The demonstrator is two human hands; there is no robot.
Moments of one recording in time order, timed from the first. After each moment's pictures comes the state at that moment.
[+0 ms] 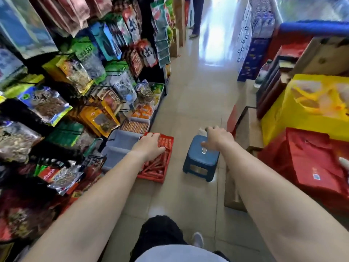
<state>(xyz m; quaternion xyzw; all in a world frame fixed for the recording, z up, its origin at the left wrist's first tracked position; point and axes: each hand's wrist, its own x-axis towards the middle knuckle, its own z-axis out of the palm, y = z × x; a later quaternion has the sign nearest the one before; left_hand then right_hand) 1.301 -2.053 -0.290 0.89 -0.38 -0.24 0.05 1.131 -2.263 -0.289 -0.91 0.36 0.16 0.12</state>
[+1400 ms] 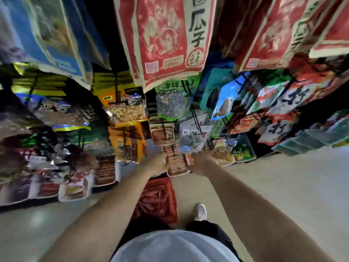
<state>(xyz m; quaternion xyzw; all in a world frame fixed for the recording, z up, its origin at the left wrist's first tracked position) 1.817 -2.256 -0.386 0.92 0.09 -0.32 0.23 1.898 -2.446 -0.405 -0.91 -0.16 0.39 -0.02</state>
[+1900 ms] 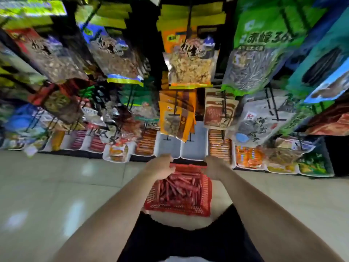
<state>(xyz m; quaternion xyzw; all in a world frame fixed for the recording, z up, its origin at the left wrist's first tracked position) 1.681 -2.168 -0.535 0.88 0.26 -0.32 0.25 1.829 -2.360 -0.552 -0.85 -0.29 0.43 0.01</state>
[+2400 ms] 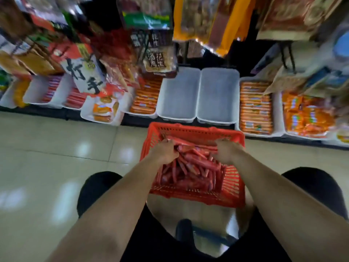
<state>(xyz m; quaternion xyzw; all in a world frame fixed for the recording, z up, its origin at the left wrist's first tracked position) 1.581 -2.141 -0.929 0.87 0.32 -0.29 0.25 1.749 -2.326 -0.924 -0.86 -0.34 0.38 -0.06</state>
